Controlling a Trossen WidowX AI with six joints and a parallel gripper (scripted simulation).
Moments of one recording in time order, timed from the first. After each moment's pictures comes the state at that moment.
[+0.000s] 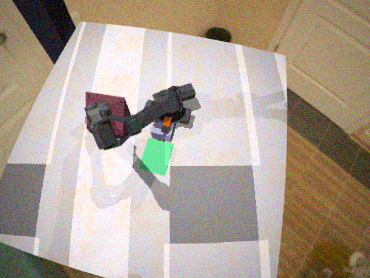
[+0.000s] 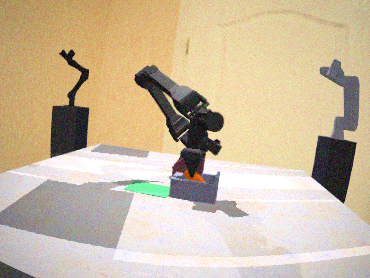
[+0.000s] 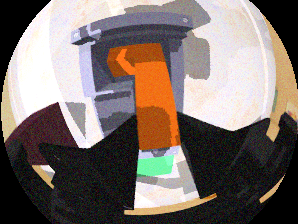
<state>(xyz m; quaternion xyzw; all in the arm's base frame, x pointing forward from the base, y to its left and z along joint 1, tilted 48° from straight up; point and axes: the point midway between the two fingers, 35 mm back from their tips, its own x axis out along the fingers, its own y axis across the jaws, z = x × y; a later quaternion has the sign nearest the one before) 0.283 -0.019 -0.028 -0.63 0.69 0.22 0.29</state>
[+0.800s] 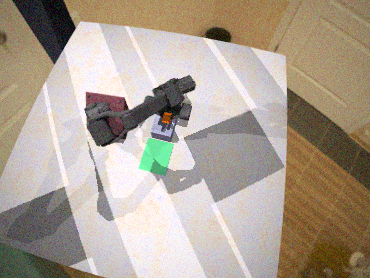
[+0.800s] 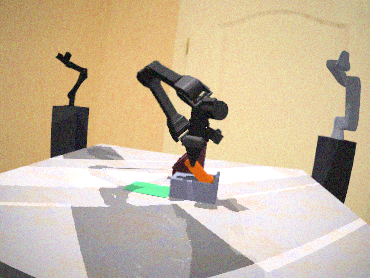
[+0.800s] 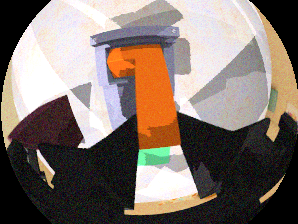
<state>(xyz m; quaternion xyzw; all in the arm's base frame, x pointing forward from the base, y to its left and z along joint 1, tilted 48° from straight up) 0.283 0.006 -0.004 -0.63 0.69 0.21 0.29</state>
